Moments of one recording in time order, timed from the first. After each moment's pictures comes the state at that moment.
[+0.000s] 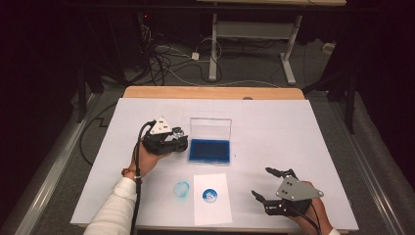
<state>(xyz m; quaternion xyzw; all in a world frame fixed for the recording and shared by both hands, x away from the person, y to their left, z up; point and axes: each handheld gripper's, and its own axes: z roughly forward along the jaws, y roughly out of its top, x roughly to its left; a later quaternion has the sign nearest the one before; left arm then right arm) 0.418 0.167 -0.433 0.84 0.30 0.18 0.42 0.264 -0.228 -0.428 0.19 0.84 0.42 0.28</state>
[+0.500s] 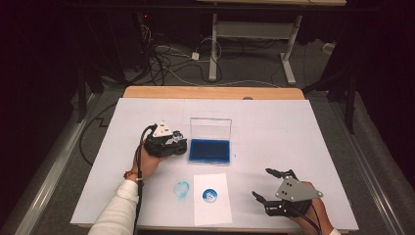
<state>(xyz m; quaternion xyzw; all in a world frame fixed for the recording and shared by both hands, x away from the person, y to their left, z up) 0.420 0.169 -0.453 0.84 0.31 0.18 0.41 0.263 -0.229 -0.429 0.19 0.84 0.42 0.28</state>
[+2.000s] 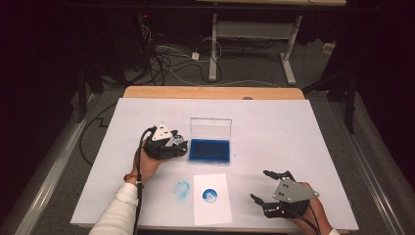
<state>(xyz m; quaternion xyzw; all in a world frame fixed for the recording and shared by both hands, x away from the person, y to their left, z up) 0.413 0.168 -0.453 0.83 0.31 0.21 0.42 0.263 -0.225 -0.431 0.18 0.85 0.41 0.27</state>
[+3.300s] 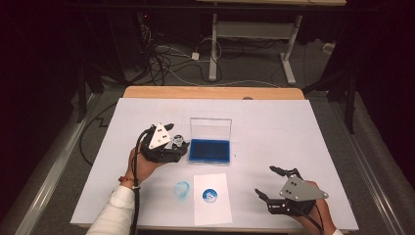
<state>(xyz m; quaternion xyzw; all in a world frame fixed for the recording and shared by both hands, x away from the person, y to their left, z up) 0.380 0.162 -0.417 0.82 0.25 0.28 0.44 0.262 -0.235 -0.423 0.20 0.83 0.42 0.30</state>
